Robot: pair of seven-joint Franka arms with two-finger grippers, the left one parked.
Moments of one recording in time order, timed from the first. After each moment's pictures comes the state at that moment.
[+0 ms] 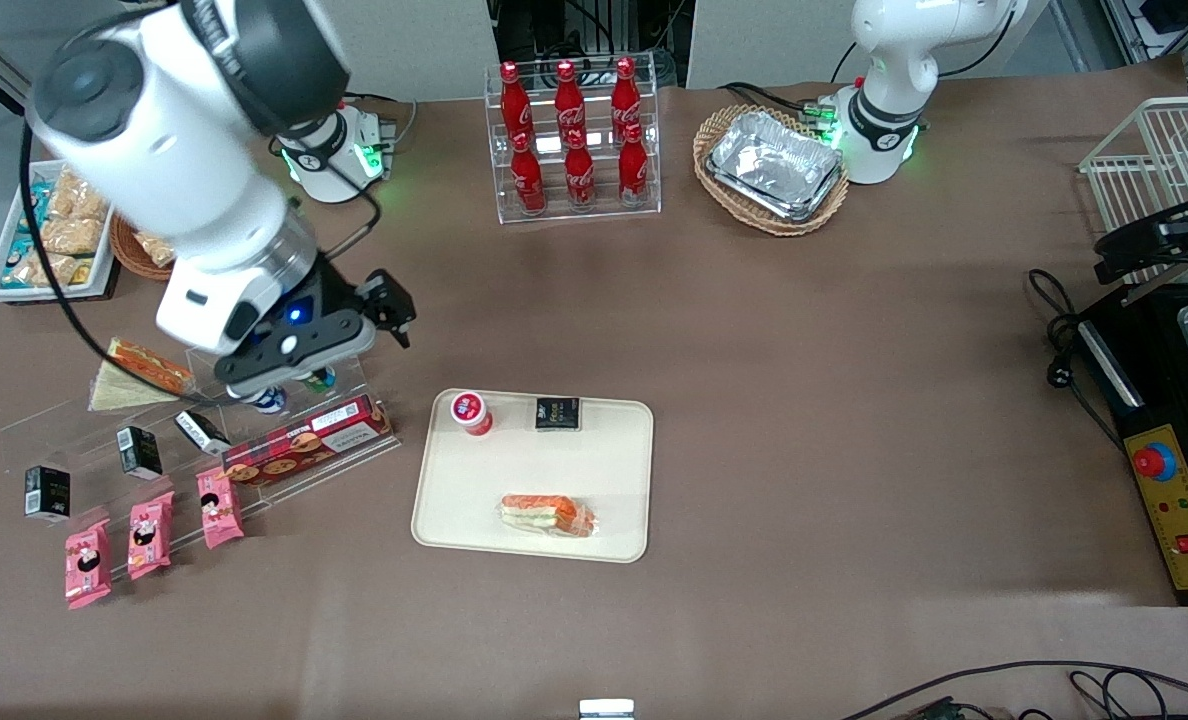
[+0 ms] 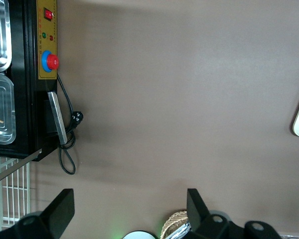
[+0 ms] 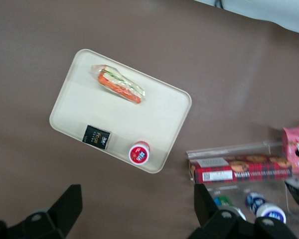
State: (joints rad) arm 0.76 0.21 -0.39 -1.39 0.12 1.70 0.08
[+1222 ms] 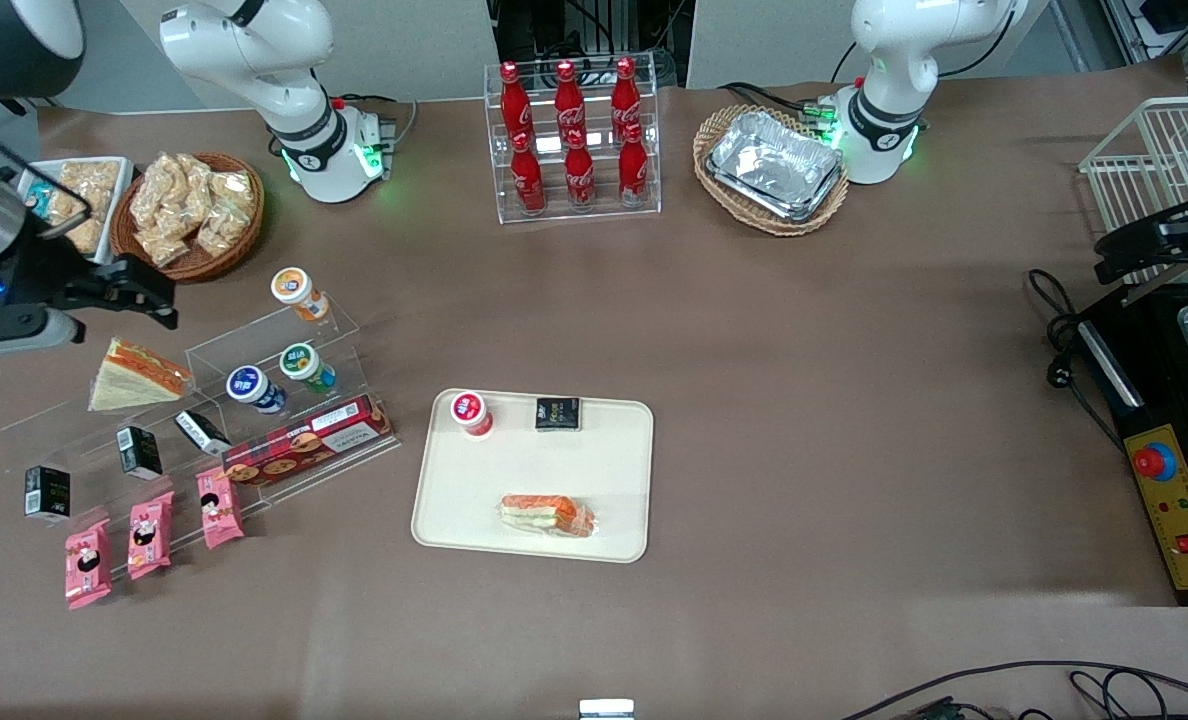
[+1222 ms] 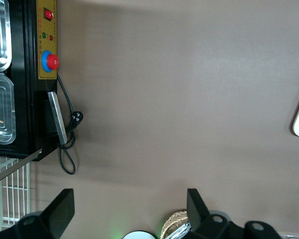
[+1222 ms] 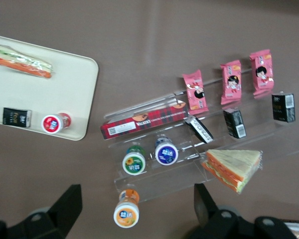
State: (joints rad) arm 0.07 0.05 0.01 -1.46 -0.02 1.52 -0.02
